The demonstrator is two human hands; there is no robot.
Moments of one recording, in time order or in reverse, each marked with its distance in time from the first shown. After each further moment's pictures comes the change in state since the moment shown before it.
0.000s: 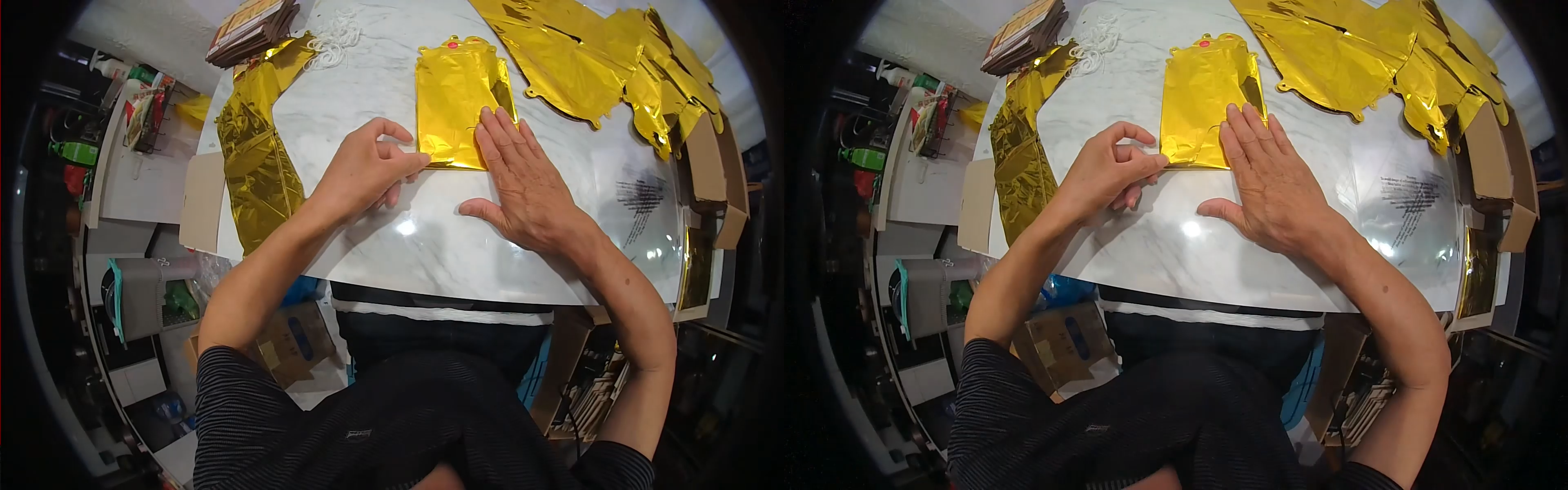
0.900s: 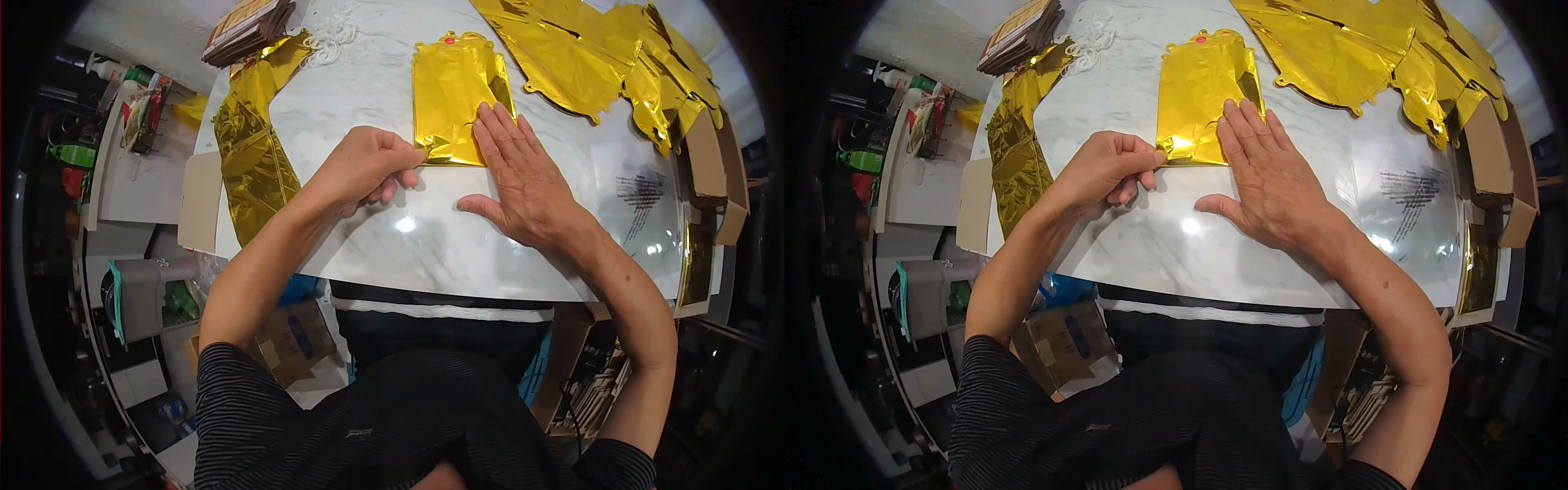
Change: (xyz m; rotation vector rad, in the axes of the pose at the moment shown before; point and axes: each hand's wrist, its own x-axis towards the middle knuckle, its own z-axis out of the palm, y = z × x) left_hand 0.016 -0.007 -0.011 -0.097 -0.146 -0.194; right_hand 0.000 0.000 0.000 0.006 0.005 0.011
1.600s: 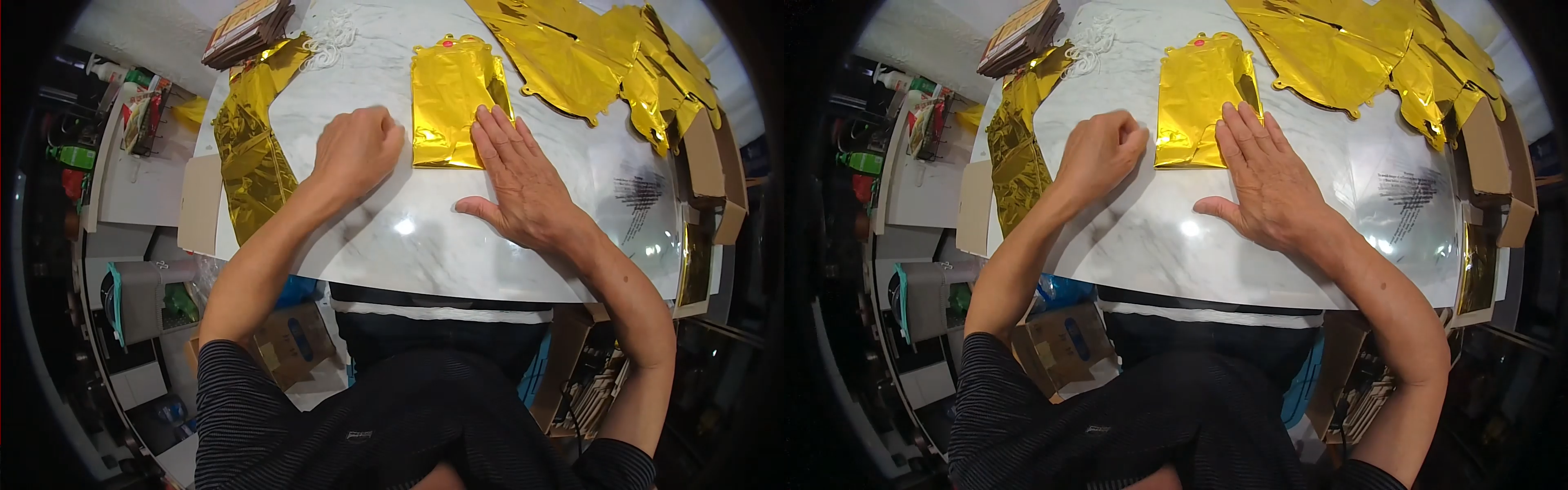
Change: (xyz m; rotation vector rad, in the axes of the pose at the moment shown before) left_hand 0.010 0.013 0.004 0.956 0.500 0.376; right_hand 0.000 0.000 0.000 -0.005 0.004 -0.008
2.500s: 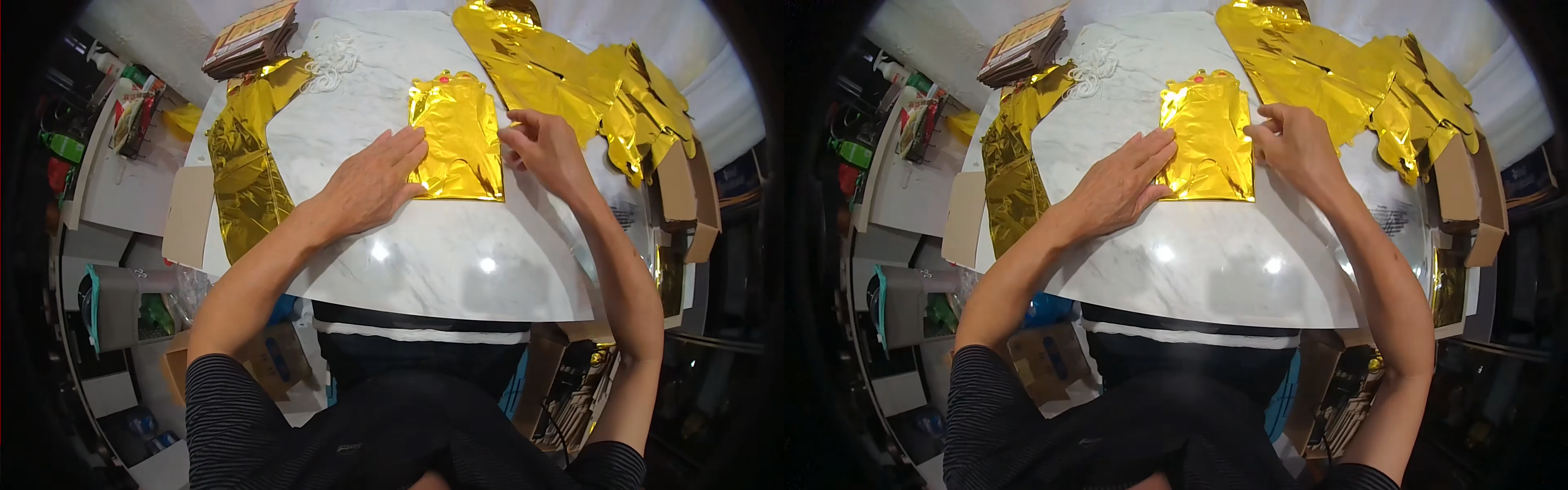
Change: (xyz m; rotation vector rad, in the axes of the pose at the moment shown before) left_hand 0.000 -0.022 0.018 0.114 0.025 0.706; right_hand 0.047 0.059 -0.054 0.655 0.160 0.478
